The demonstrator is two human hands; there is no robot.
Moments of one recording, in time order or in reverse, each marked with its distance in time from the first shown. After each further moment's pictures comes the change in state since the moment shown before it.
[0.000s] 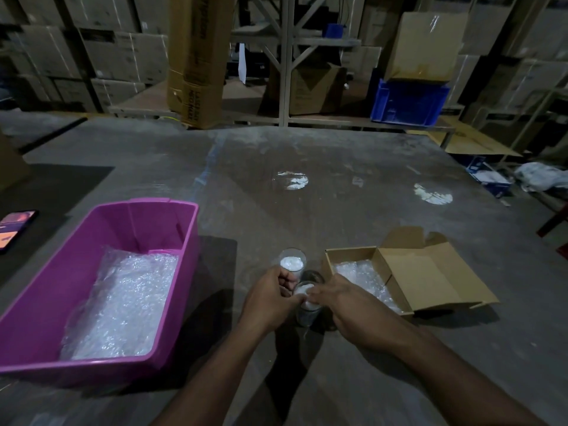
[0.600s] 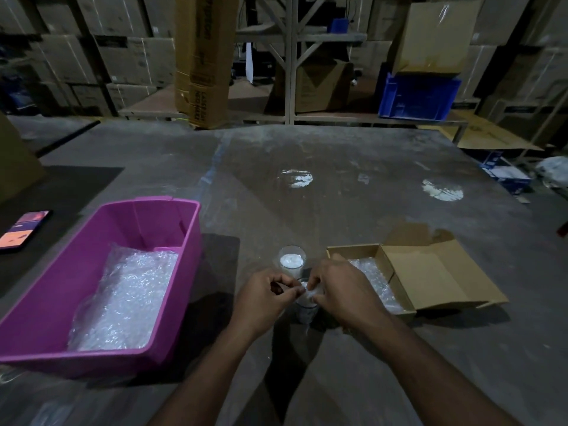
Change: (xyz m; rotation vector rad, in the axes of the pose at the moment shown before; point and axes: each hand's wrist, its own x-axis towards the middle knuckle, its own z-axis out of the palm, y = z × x) left_hand -0.011 0.001 -0.007 -0.024 0.014 0.071; right_hand 0.026 -0.005 -0.001 -0.047 0.153 0.233
